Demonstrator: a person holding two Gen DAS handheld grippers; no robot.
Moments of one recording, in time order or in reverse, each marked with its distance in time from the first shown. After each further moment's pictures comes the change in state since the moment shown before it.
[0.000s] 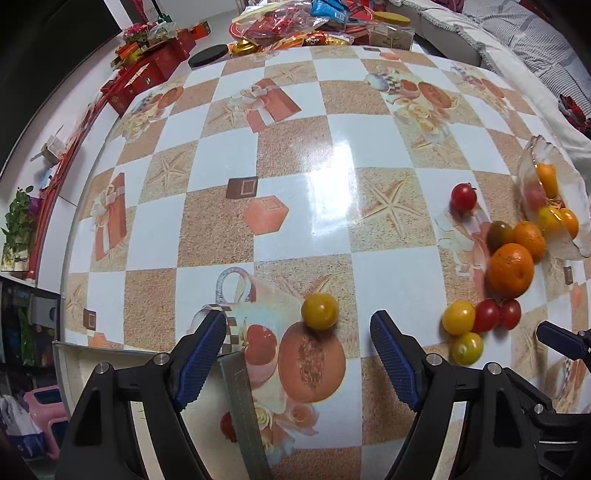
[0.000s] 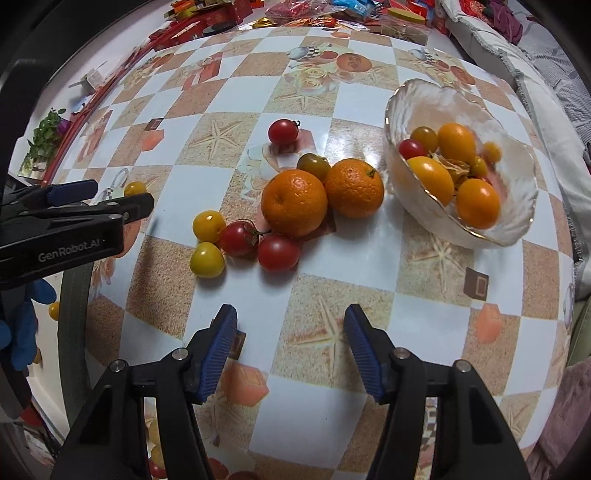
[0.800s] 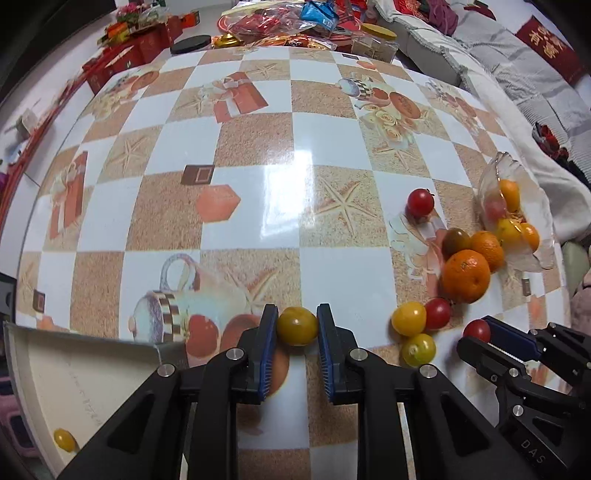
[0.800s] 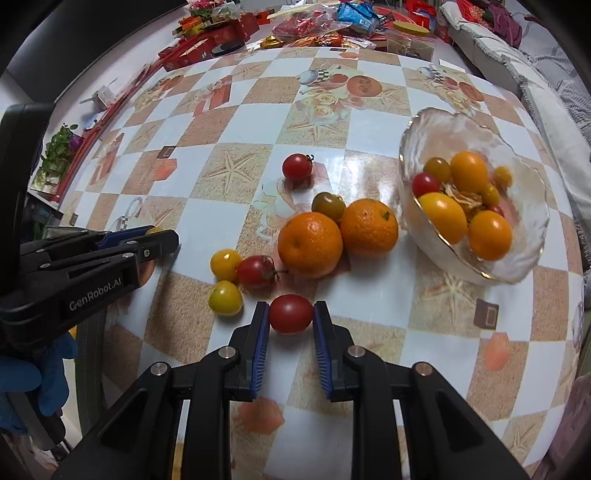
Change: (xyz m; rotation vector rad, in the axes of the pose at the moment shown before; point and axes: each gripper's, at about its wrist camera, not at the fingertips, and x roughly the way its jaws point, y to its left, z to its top) left arm -0.001 -0.003 -0.009 -0.080 -0.014 -0.210; right arm -0.008 0.000 0.011 0.017 -0.072 0.060
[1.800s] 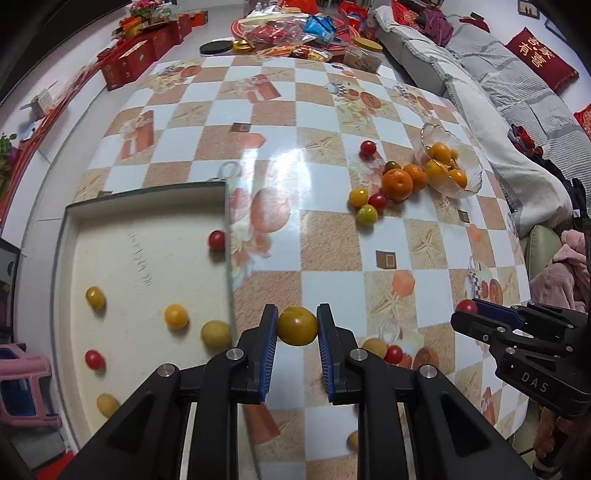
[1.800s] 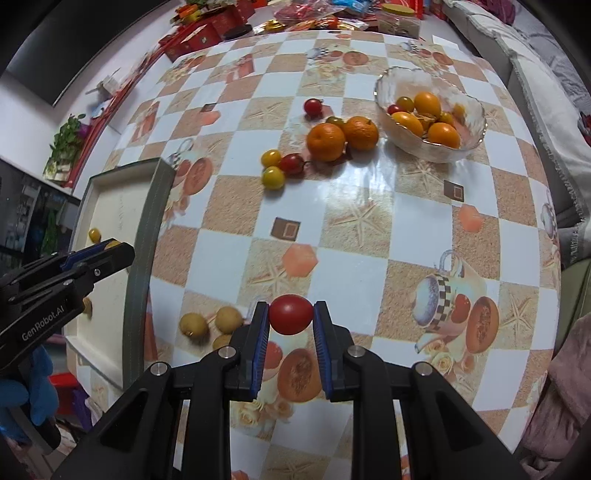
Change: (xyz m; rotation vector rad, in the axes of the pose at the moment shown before) left arm -0.117 0.014 -0.114 -0.028 -0.017 -0.035; right arm -0.077 0.026 -0.080 0.026 0.097 0.025
